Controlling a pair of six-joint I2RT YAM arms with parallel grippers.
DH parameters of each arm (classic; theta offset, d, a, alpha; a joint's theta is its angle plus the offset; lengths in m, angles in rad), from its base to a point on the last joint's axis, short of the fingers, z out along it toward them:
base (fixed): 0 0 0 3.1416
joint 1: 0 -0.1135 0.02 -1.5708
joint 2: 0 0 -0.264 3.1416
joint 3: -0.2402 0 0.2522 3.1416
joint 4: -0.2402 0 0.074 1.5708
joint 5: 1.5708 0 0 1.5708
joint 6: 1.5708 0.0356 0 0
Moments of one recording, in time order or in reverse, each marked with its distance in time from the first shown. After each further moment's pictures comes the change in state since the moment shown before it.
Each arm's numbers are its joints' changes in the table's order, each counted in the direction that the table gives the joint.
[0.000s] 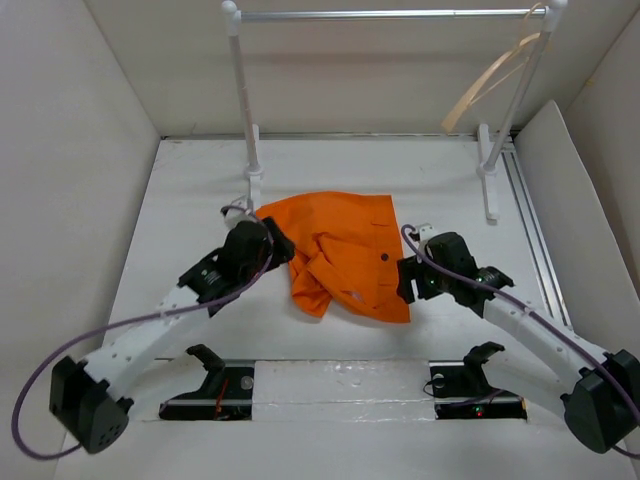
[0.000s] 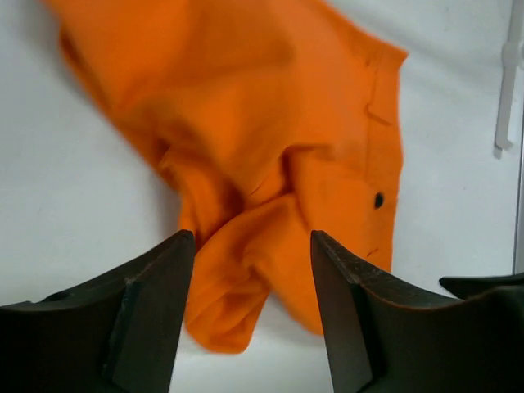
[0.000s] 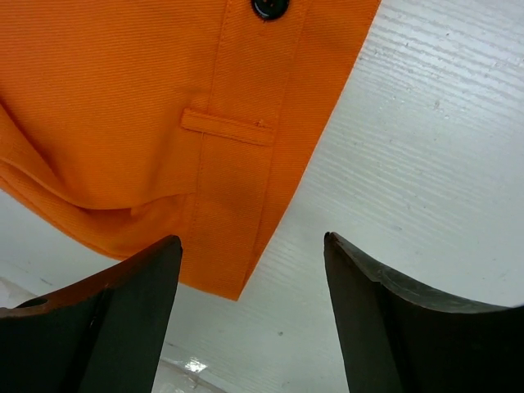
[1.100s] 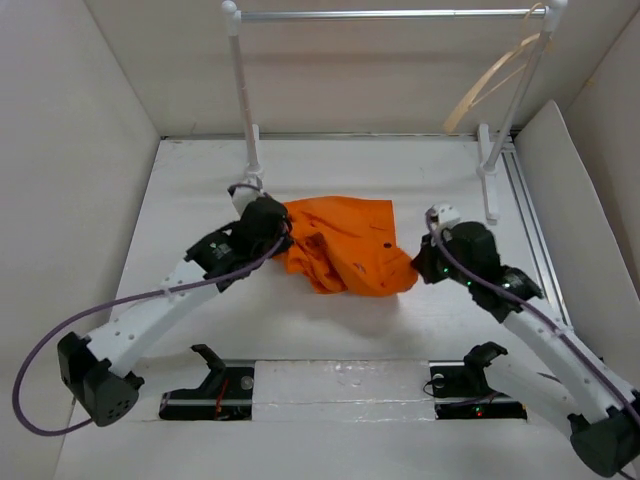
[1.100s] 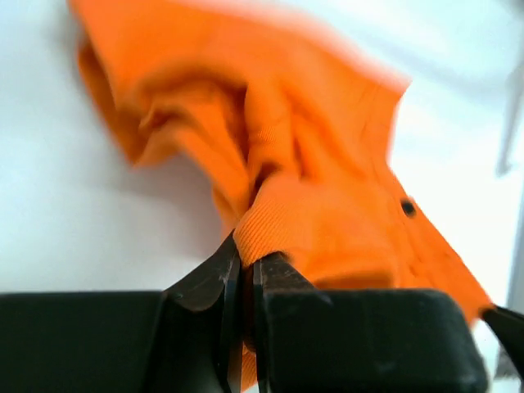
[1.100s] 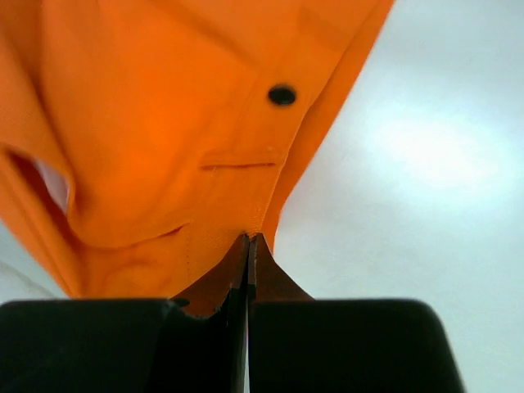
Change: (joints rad) left arm 0.063 -0.043 -0.091 -0.213 -0.066 -0.143; right arm 0.012 0.136 -0.038 0.037 -0.016 0.021
